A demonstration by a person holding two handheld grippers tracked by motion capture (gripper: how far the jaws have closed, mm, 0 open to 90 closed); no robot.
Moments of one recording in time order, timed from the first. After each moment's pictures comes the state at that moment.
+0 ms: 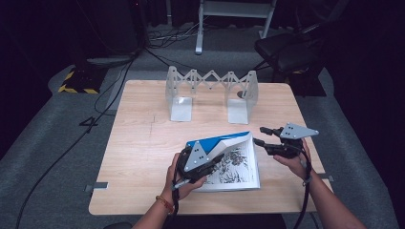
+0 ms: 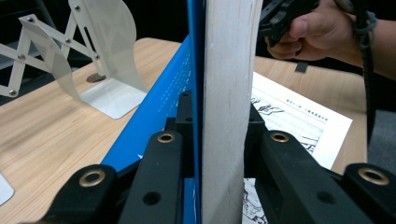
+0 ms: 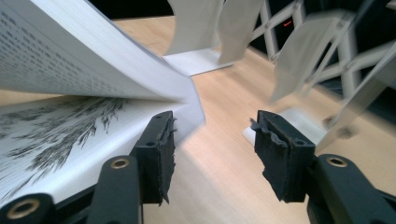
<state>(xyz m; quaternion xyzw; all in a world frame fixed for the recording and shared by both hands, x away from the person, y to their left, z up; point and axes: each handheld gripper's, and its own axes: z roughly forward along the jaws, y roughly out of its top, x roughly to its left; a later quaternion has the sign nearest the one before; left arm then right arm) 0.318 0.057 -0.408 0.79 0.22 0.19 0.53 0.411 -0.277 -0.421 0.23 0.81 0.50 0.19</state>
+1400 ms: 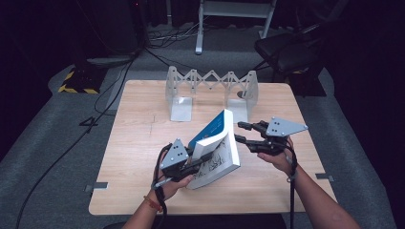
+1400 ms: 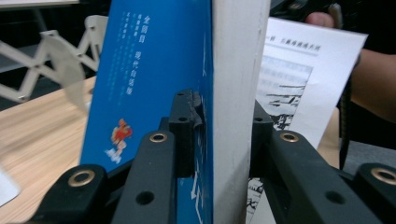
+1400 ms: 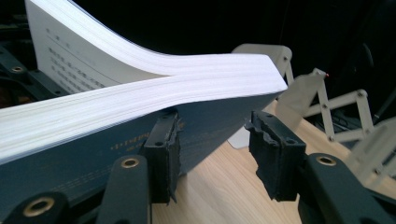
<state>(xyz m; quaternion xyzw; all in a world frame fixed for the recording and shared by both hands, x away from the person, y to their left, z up) 0.313 0.104 -0.398 0.75 0.24 0.16 0.59 0.386 -0.202 -0.360 0.12 0.79 0.58 0.19</state>
